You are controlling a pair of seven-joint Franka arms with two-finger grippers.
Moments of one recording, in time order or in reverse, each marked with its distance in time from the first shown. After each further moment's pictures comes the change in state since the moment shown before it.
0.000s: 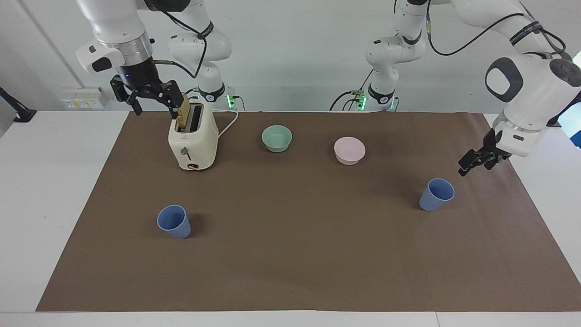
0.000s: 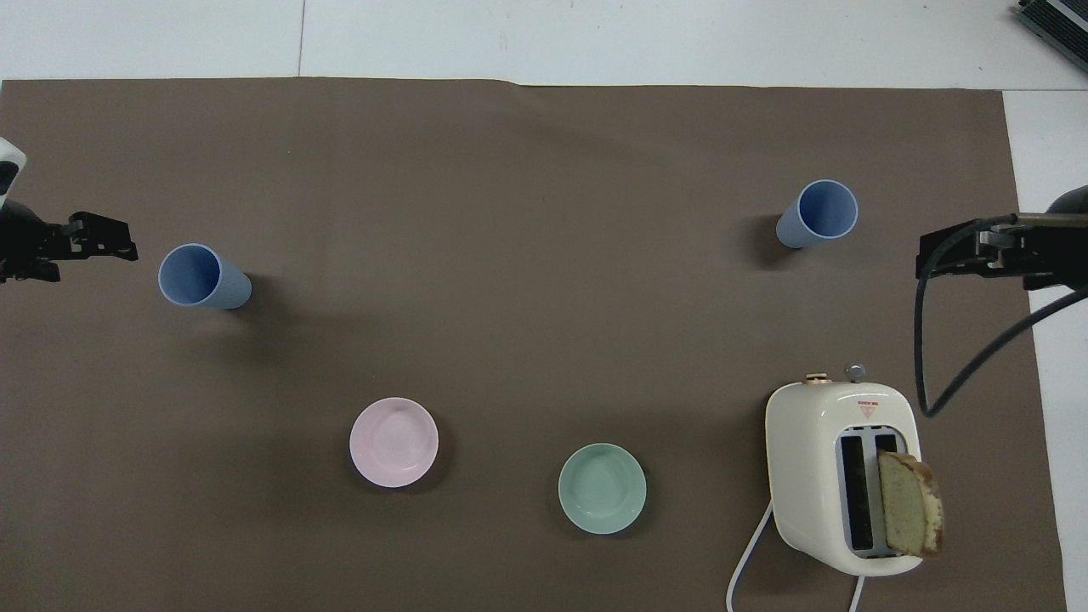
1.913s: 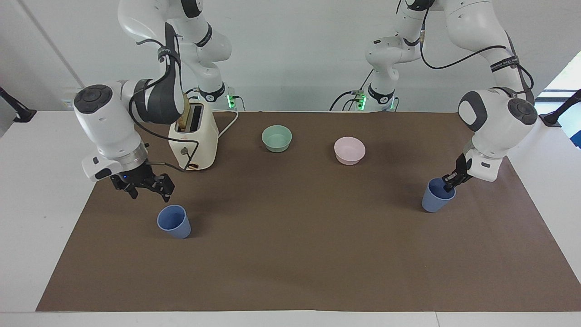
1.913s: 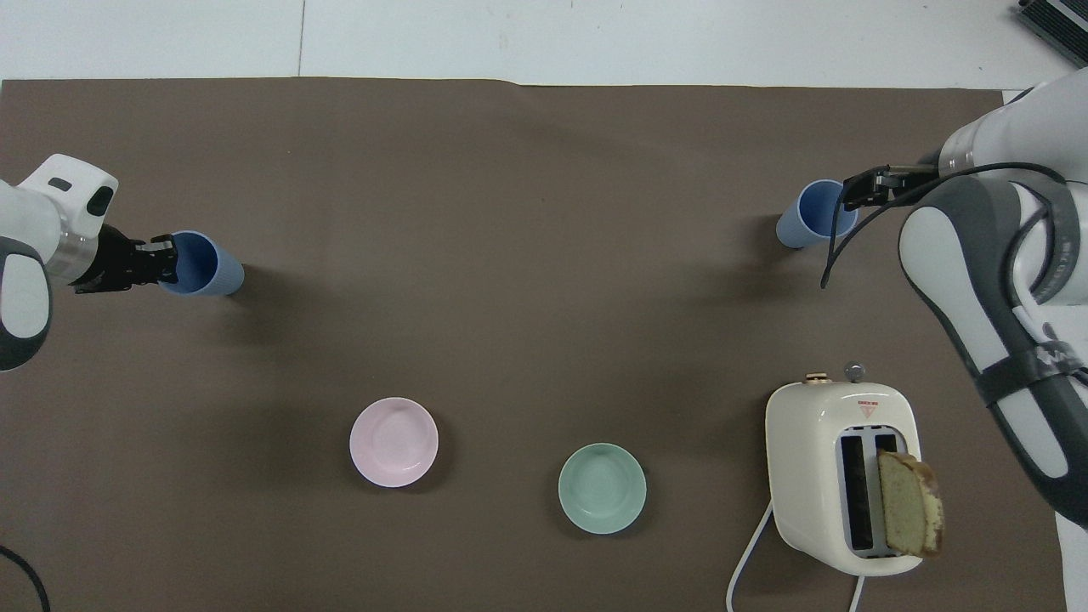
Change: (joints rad) left arm -0.017 0.061 -0.027 -0.087 -0.005 0.158 -0.126; right arm -0.100 0.326 -0.001 -0.125 0.000 0.527 -0.098
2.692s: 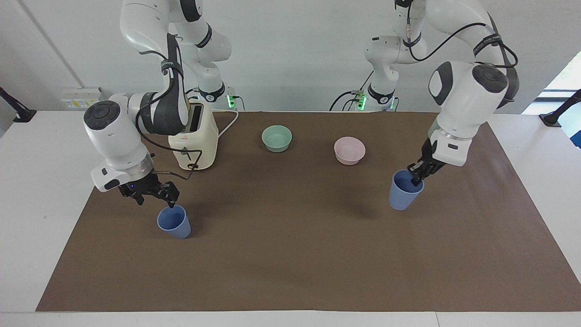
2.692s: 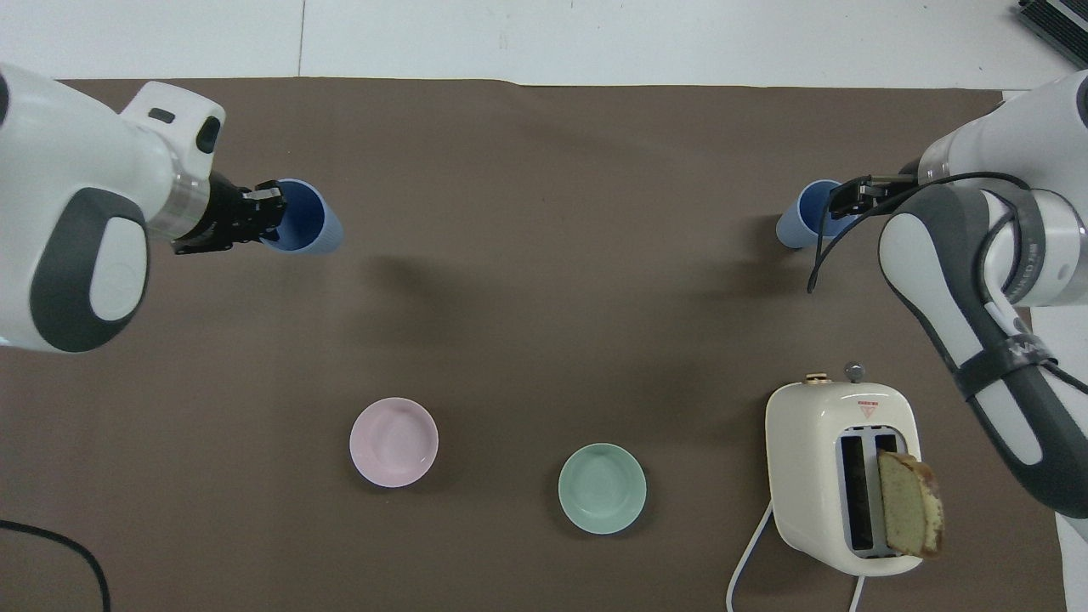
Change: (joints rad) left arm -0.304 -0.004 -0.014 0.196 -0.018 -0.139 -0.379; right arm 0.002 0.022 -0.001 -0.027 0.000 0.036 0.000
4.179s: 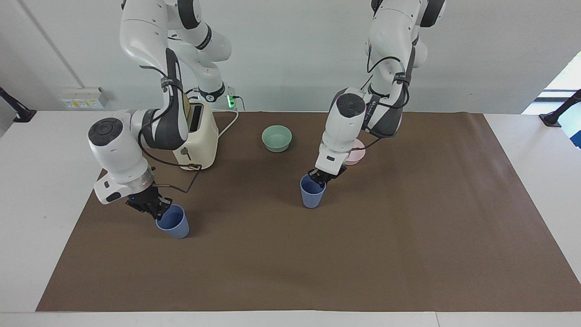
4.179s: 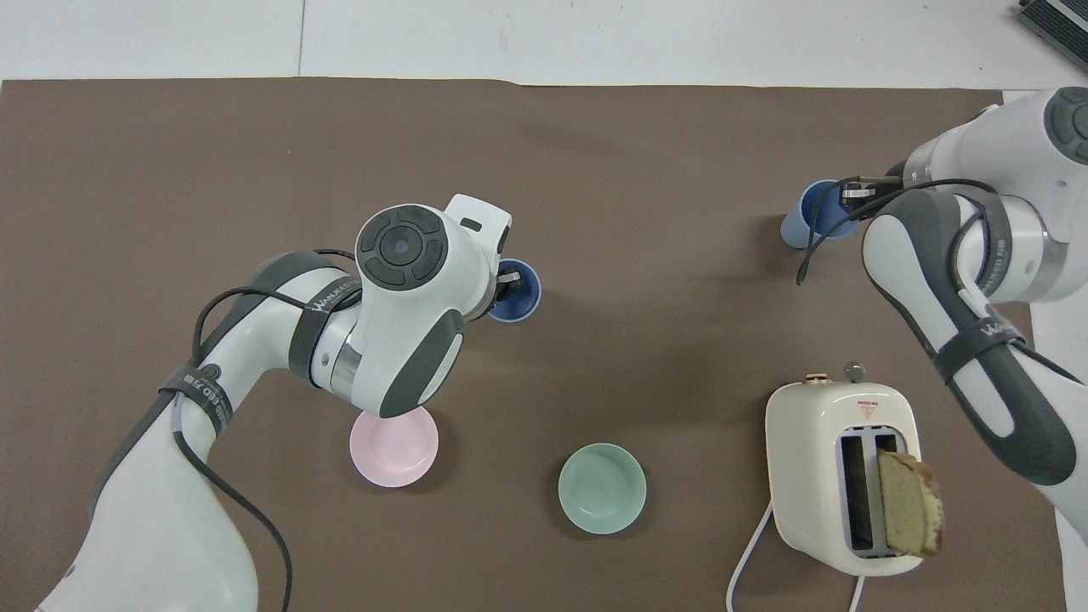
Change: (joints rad) left arm -0.327 0.152 0.001 -0.086 0.000 0.228 -0.256; right arm -0.014 0.060 0.003 -0.007 0.004 0.097 0.000
